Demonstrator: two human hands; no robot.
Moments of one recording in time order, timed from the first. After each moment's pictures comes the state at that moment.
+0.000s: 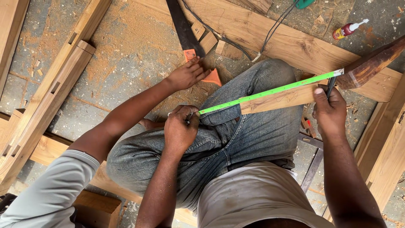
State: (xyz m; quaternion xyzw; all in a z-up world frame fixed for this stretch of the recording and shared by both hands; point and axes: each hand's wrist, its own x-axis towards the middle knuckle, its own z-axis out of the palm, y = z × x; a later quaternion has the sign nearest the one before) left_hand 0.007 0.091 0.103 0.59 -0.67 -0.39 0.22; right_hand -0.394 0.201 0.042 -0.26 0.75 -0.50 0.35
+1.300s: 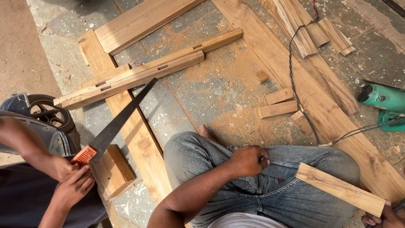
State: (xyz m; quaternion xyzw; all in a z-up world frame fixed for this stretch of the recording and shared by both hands) left_hand -0.007 0.100 0.059 0.53 -0.70 -0.44 0.17; right_hand -0.598 0.174 -0.143 -0.17 0.66 -0.43 0.59
